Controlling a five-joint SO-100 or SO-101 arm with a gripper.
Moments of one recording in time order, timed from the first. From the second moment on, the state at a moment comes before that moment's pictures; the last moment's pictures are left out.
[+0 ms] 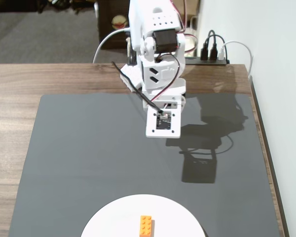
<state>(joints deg) -10.6 126.1 146.3 51.4 -74.0</state>
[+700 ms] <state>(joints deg) -12.4 144.8 161.1 53.1 -69.6</state>
